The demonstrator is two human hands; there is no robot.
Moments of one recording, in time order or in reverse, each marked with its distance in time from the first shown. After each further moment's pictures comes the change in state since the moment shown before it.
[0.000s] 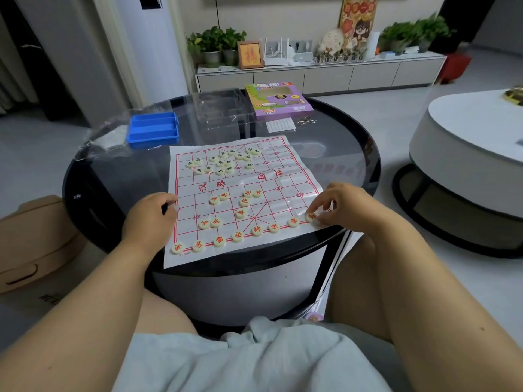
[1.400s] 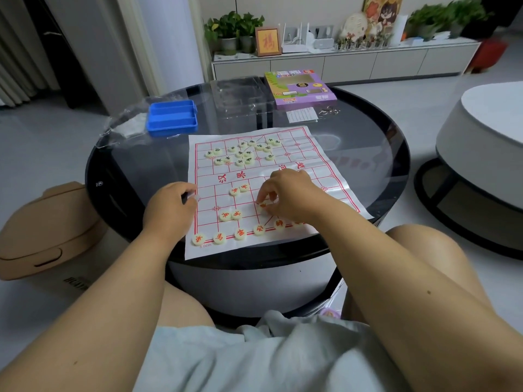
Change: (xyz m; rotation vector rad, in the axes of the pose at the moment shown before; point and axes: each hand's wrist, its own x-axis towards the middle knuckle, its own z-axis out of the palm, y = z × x) left_hand 0.002 -0.004 0.001 -0.072 0.002 -0.031; right_hand 0.052 -0.110 0.043 -0.210 -0.009 -0.239
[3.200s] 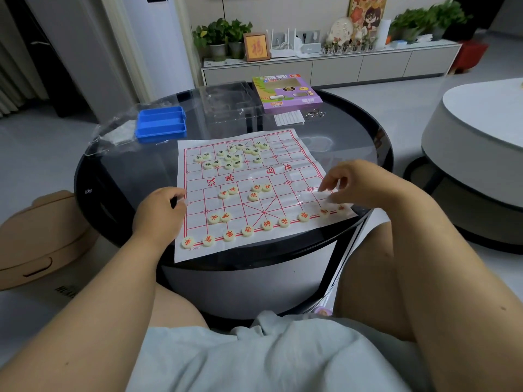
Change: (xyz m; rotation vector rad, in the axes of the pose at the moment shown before) left_hand 0.000 0.004 0.000 0.012 -0.007 -0.005; right_hand -0.064 0.100 -0.046 0.184 0.014 0.194
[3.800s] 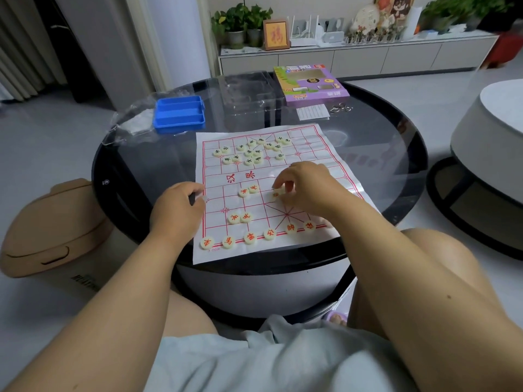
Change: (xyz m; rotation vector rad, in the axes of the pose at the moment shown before) left_hand 0.003 -0.005 0.002 -0.023 0.022 0.005; right_hand 0.057 -0.090 0.057 -0.117 0.038 -0.136
